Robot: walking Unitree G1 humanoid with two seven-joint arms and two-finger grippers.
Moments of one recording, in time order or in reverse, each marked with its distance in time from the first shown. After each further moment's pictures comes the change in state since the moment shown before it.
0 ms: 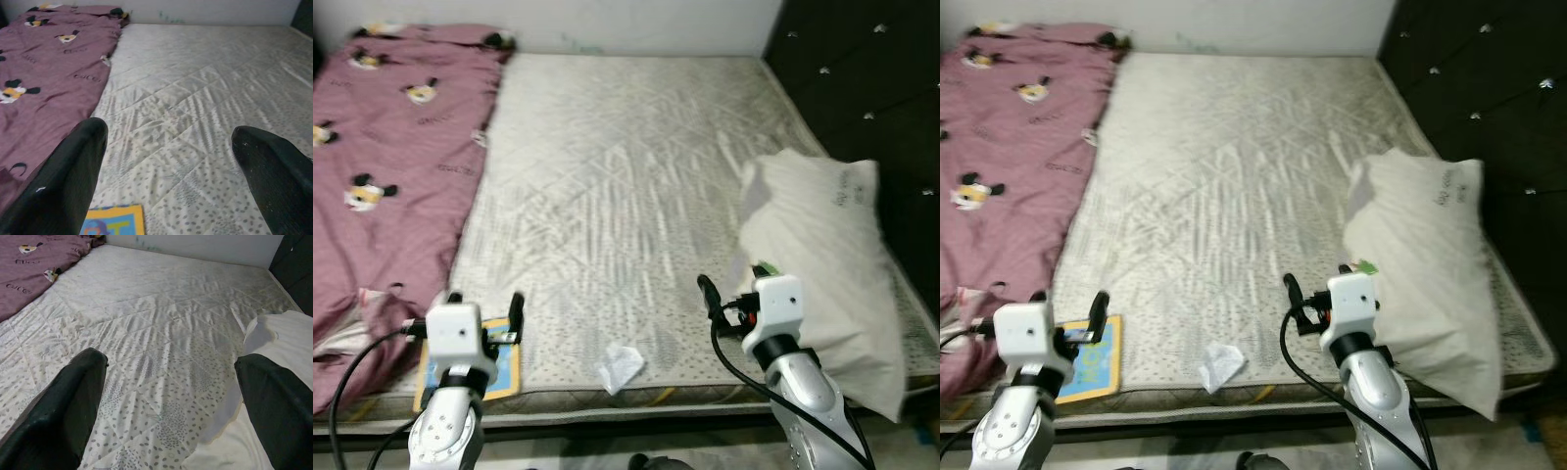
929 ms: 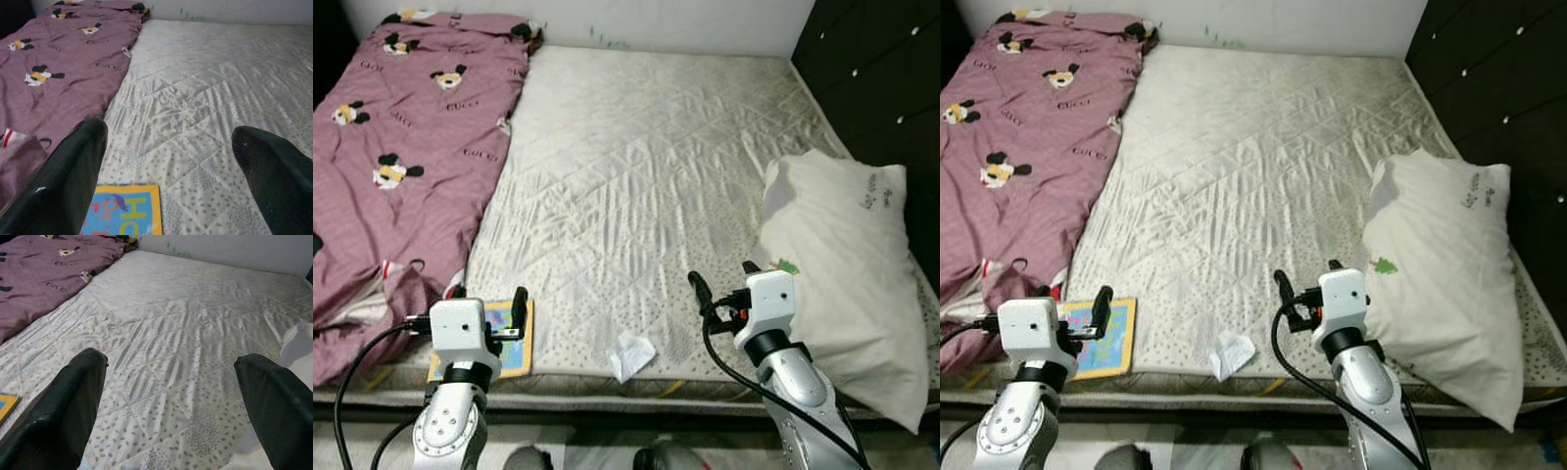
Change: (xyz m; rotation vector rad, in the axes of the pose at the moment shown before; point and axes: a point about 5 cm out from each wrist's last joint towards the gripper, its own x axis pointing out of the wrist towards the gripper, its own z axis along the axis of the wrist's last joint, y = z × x) left arm 0.002 -0.001 0.001 -0.009 0.004 0.006; right arm 0.005 0.010 0.004 0.004 -0.020 0.042
